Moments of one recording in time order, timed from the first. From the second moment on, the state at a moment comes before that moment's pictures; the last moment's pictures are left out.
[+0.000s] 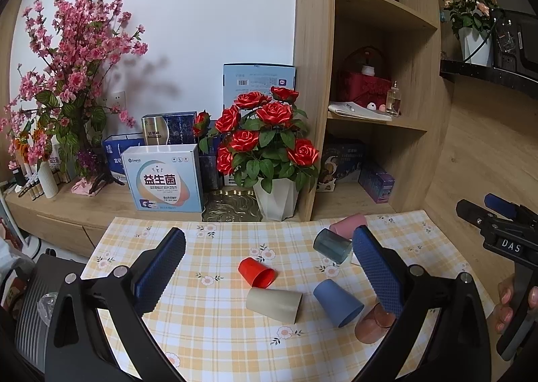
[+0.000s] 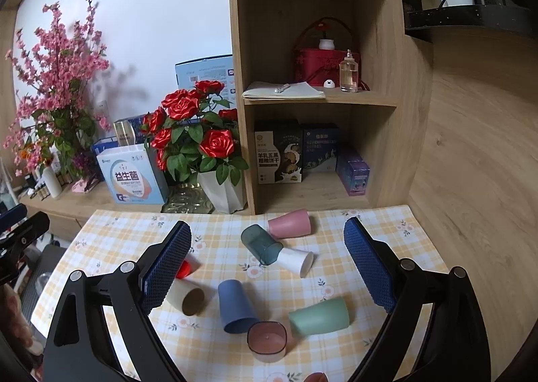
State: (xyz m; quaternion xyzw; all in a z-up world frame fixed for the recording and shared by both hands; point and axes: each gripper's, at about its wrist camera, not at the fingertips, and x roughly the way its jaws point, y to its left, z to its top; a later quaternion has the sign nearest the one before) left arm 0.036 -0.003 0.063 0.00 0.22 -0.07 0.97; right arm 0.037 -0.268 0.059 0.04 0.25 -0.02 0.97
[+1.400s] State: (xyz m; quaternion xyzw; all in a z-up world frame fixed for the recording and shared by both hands) left arm 0.041 -0.004 0.067 -0.01 0.23 -0.09 0.97; right arm 0.039 -0.270 0.066 0.04 0.25 -0.03 0.97
